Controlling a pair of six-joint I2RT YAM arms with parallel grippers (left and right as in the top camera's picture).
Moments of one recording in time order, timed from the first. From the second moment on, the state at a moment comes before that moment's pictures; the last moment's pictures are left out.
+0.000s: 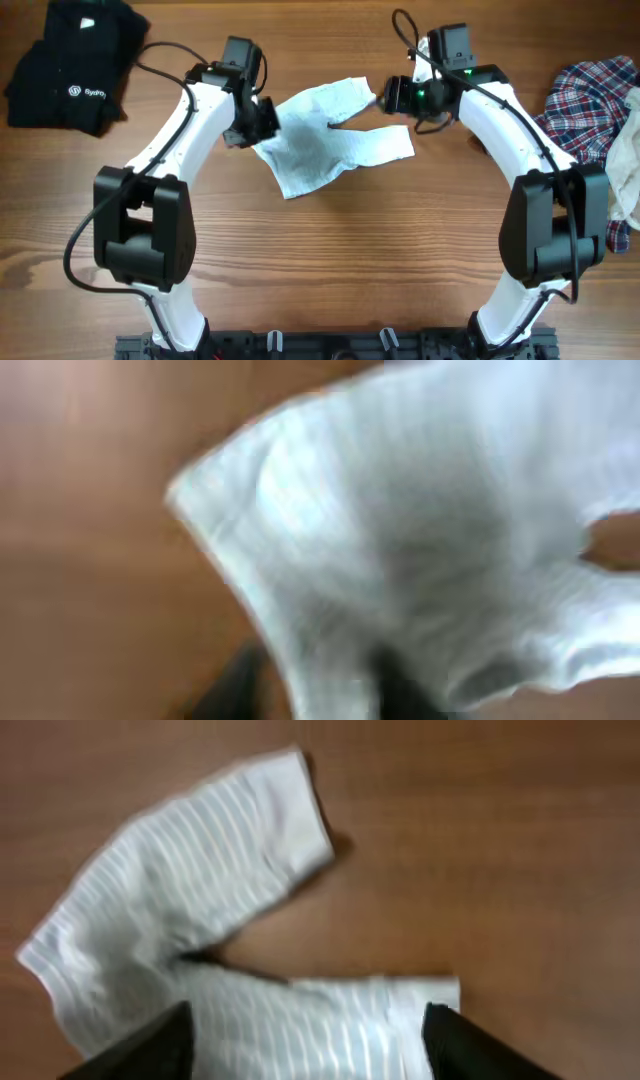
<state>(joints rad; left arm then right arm) -0.24 1.97 1.51 -0.91 0.13 -0.53 0.17 1.95 1.46 -0.59 -0.29 0.28</state>
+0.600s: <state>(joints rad) -0.18 1.97 1.51 -0.80 0.08 -0.55 0.17 1.99 1.46 -0.27 -0.34 0.28</state>
